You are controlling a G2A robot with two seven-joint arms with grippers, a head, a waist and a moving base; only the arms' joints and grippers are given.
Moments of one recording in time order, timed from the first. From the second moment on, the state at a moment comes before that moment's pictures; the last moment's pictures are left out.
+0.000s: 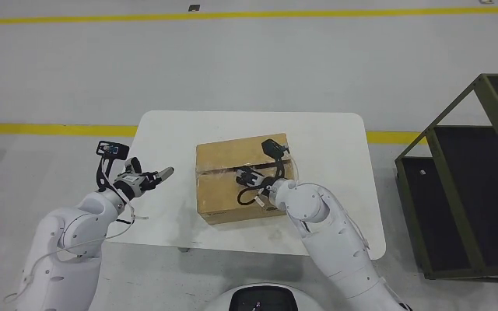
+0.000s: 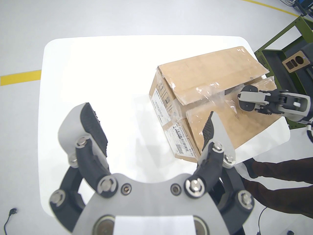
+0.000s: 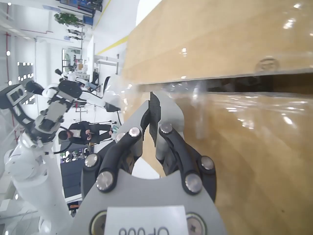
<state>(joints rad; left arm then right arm) 1.26 -1.12 -1.65 -1.77 0.81 -0.25 -0.74 -0.97 -1.49 1.09 -1.41 -0.39 0.19 0.64</state>
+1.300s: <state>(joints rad) 1.26 -1.12 -1.65 -1.77 0.81 -0.25 -0.74 -0.75 -1.42 1.17 -1.23 -0.47 0.13 1.03</state>
